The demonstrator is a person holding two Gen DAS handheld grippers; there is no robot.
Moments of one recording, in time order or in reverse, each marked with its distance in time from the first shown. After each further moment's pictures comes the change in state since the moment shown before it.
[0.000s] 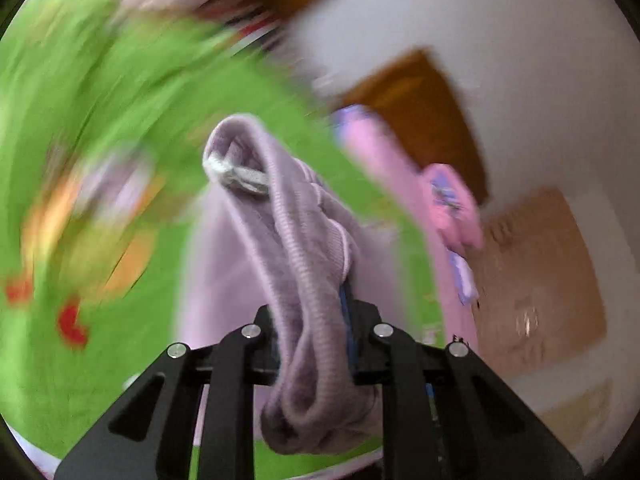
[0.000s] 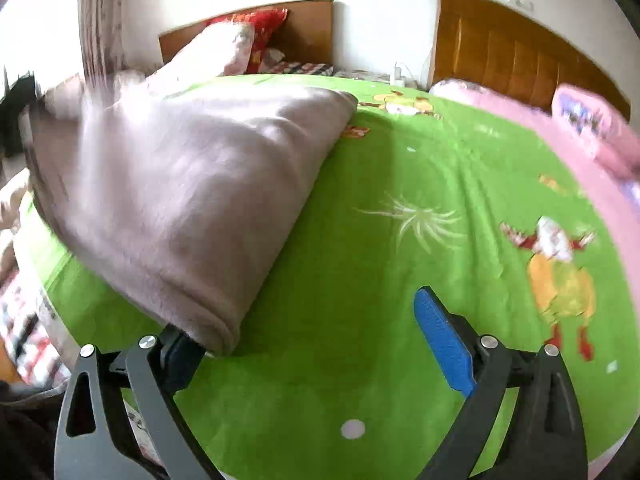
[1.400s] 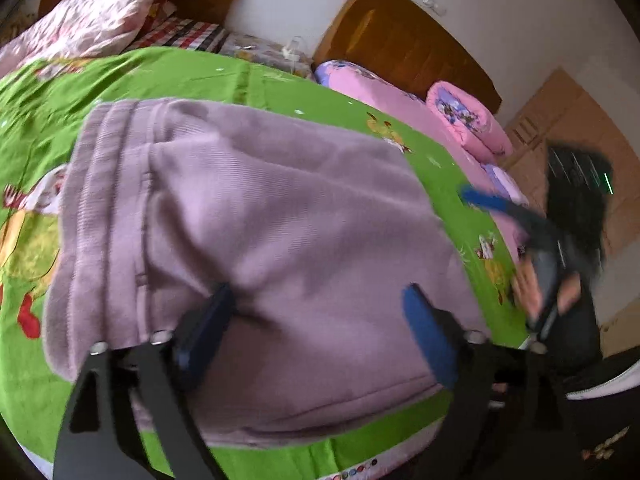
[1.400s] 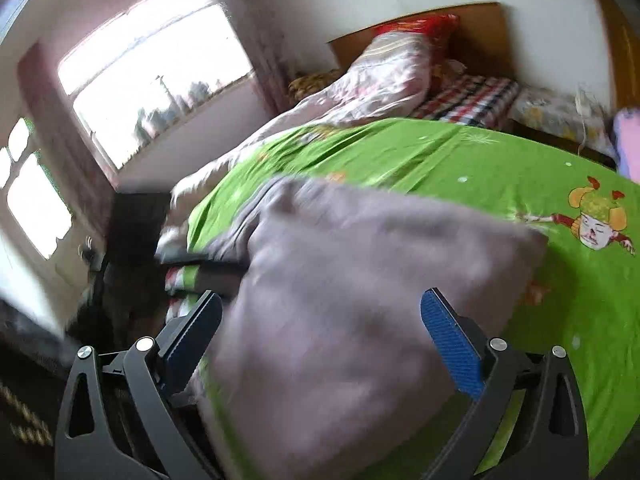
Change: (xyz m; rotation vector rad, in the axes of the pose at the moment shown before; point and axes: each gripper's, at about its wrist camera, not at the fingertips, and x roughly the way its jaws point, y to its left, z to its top) left arm 0.038 -0.095 -0.065 0.480 0.051 0.176; right arm 0.037 0.001 0.155 -0.160 0.040 0.743
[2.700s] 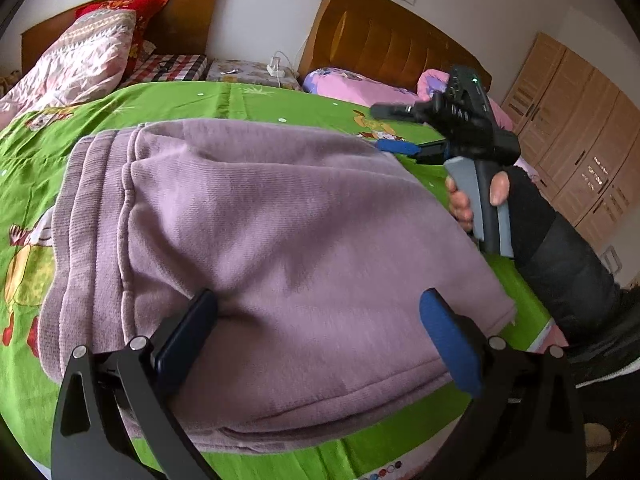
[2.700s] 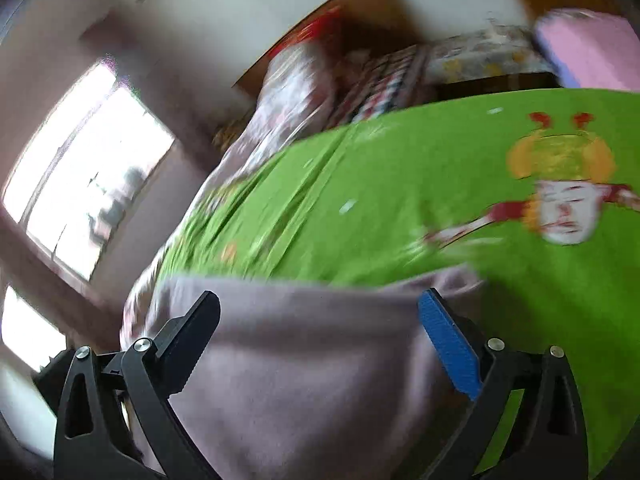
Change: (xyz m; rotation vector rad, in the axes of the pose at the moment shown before) left arm 0.007 -0.014 -0.011 0.128 -0.057 0.059; right arm 0.032 -0.113 0.024 0.384 -0.140 -0.123
